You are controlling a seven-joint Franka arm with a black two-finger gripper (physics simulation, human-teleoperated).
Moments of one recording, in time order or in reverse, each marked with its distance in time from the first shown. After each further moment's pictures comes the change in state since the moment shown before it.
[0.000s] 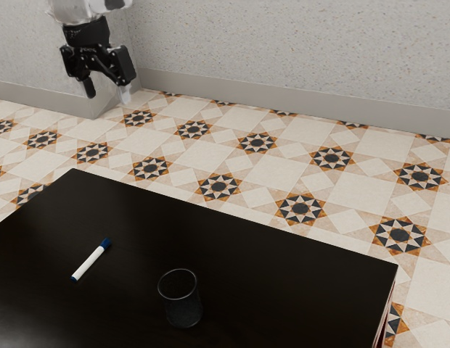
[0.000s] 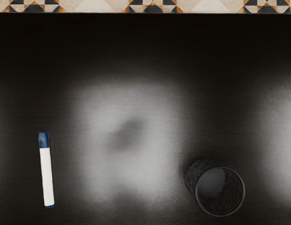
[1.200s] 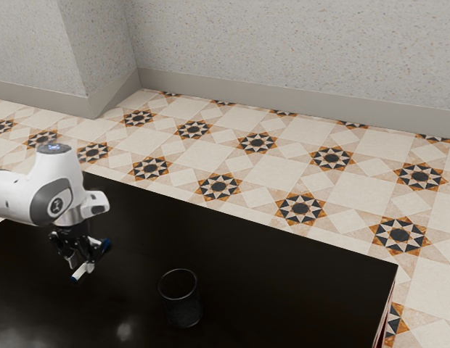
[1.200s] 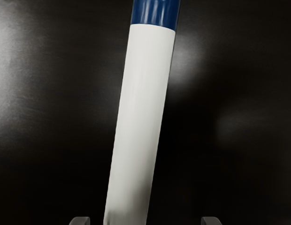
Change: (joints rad) arm -0.156 0.116 0.433 -1.040 0.186 1.051 -0.042
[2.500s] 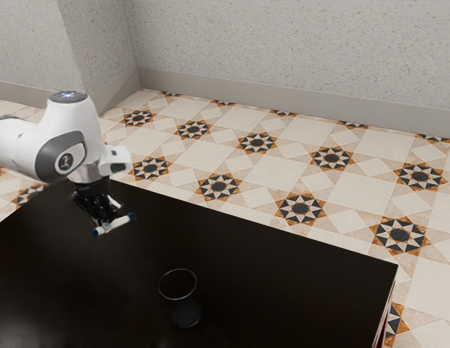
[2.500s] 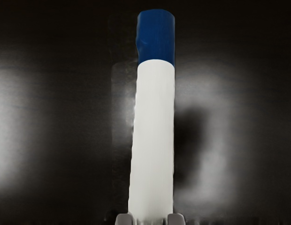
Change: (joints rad) arm -0.142 -0.188 -0.026 0.116 0.005 -0.215 -0.008
